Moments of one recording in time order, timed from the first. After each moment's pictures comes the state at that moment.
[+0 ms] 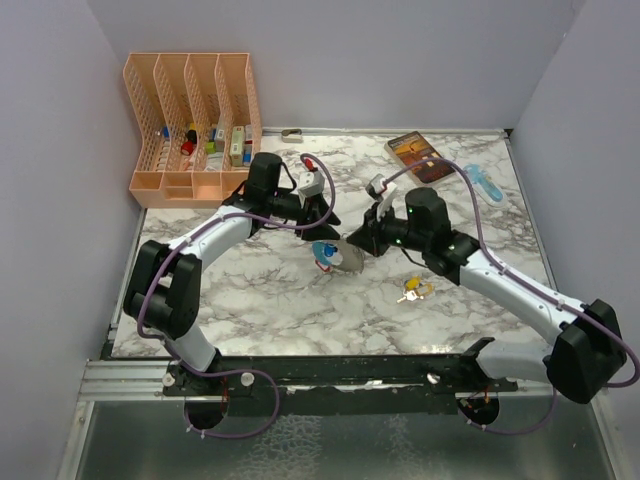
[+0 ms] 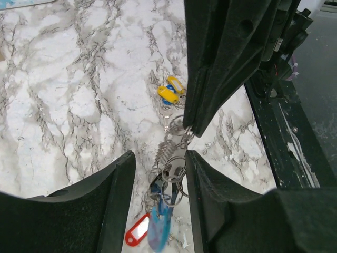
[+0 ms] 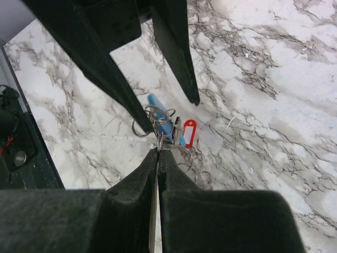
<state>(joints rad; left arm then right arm) -0.41 1.64 1.12 0.00 1.25 0.31 0.63 1.26 0.91 -0.08 -0.40 0.09</state>
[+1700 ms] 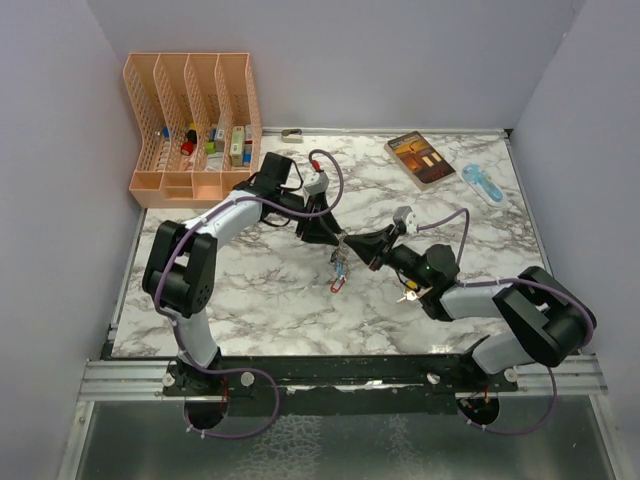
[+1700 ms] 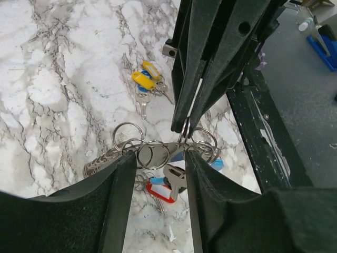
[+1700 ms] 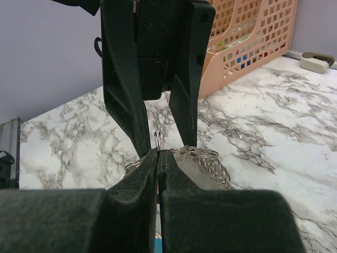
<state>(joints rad) -0.40 1.79 1.27 -0.32 1.36 0.49 0.63 1.44 0.33 1.30 -0.35 0.25</state>
